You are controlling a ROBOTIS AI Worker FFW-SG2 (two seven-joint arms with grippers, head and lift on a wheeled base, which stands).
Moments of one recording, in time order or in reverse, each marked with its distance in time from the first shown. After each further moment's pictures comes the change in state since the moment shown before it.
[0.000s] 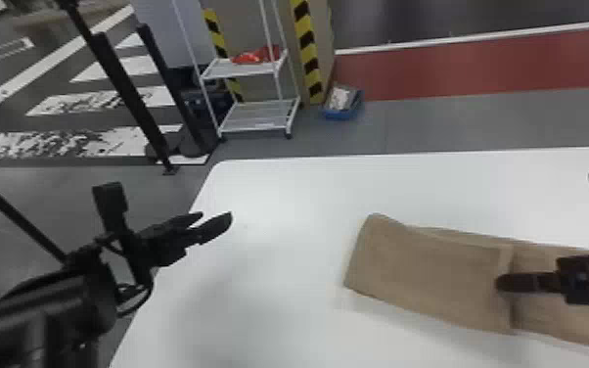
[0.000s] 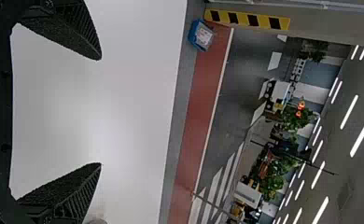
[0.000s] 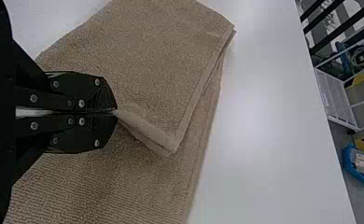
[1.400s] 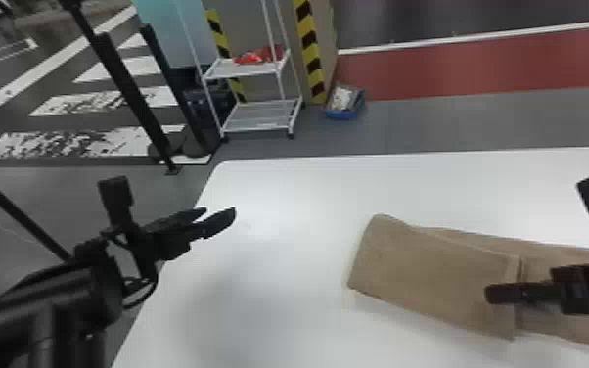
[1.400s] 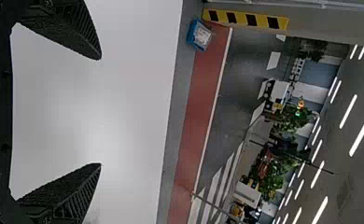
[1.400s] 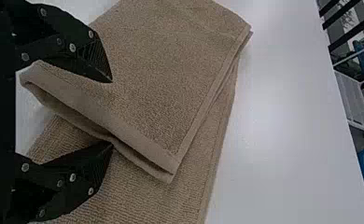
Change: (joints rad) left arm -0.027 0.008 -0.012 0.022 -0.007 0.000 0.005; right arm 0.007 -0.007 0.046 0.020 0.029 0.000 0.006
